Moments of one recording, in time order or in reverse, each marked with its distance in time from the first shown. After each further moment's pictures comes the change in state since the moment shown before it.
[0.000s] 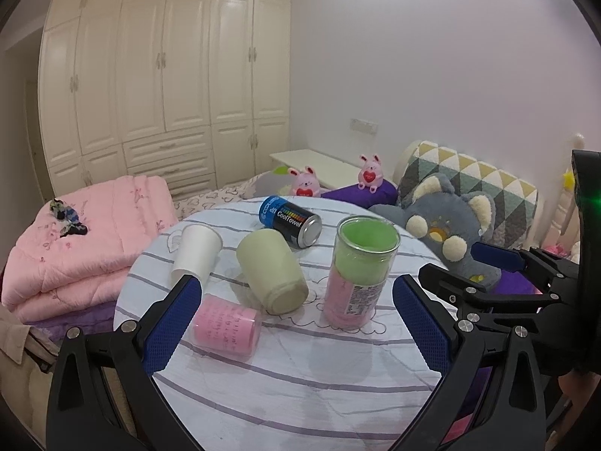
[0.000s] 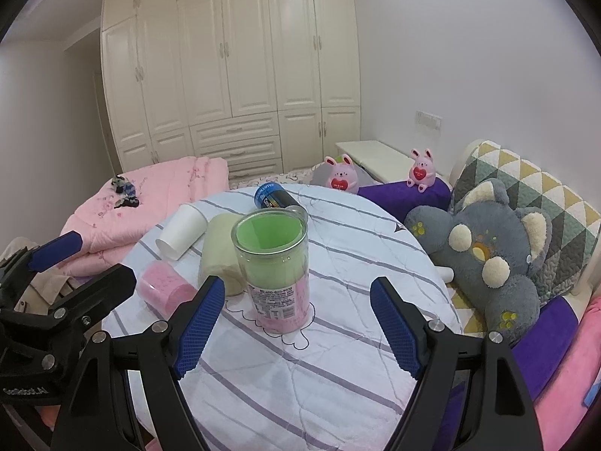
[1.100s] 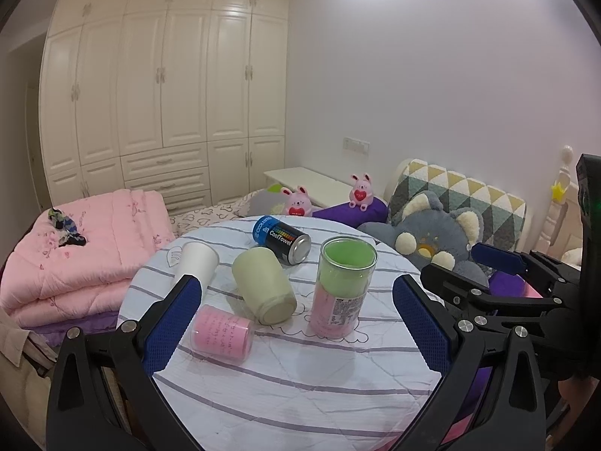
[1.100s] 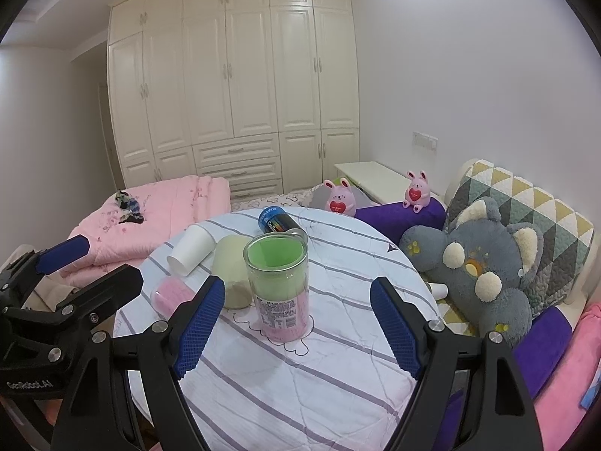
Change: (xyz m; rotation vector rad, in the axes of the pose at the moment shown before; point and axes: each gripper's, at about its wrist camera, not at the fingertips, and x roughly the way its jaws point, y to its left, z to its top) left arm -0.038 -0.009 0.012 -0.018 -0.076 -0.029; right arm -0.042 0.005 0.004 -0.006 -0.095 -0.003
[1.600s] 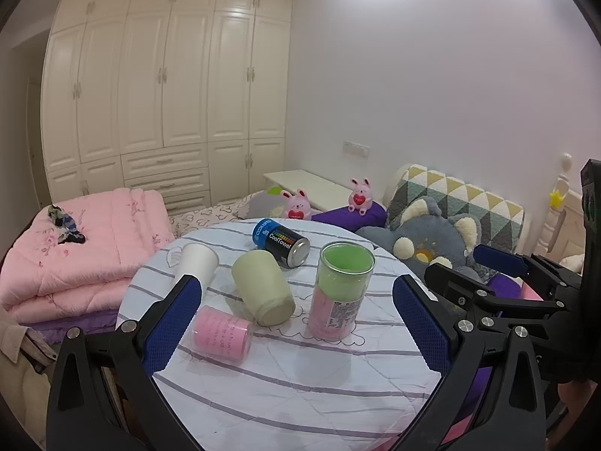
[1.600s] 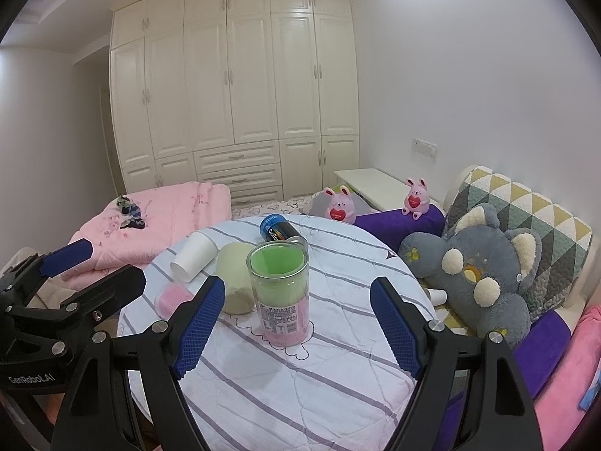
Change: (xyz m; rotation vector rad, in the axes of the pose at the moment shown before) left arm -0.002 0.000 0.003 -0.009 -0.005 -0.005; right arm -0.010 0.002 0.003 -0.002 -0.026 0.002
